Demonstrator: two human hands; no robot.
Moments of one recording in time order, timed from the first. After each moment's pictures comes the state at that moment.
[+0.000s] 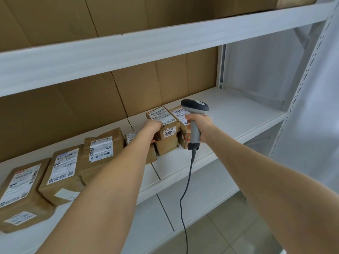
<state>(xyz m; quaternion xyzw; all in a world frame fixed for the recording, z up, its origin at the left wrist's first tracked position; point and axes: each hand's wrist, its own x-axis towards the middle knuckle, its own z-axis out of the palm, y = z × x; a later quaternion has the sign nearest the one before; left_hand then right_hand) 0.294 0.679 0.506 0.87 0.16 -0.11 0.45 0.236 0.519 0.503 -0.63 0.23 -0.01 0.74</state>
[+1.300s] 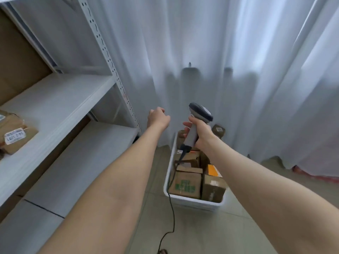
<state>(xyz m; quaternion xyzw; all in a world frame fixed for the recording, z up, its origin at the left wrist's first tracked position) -0.073 0.240 0.399 0.90 -0.32 -0.15 0.26 -0.217 0.193 0.373 -0.31 0.44 -0.26 0.80</state>
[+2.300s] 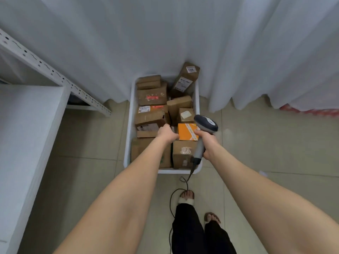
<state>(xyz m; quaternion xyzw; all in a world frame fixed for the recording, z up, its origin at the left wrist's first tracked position) -0.188 0.088 0.019 0.84 -0.32 -0.44 0.04 -0.337 0.060 0.015 -0.17 0.66 -0.15 0.72</state>
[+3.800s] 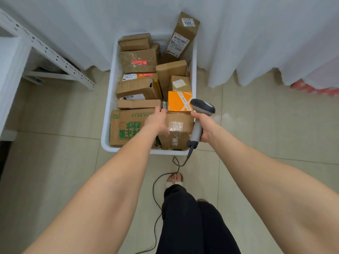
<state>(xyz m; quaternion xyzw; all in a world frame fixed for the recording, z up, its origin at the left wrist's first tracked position) -0.212 0.117 -0.128 0.79 -0.49 -0.33 -0.14 -0.370 0.062 -0.109 -0.17 0.64 -0.09 0.75</state>
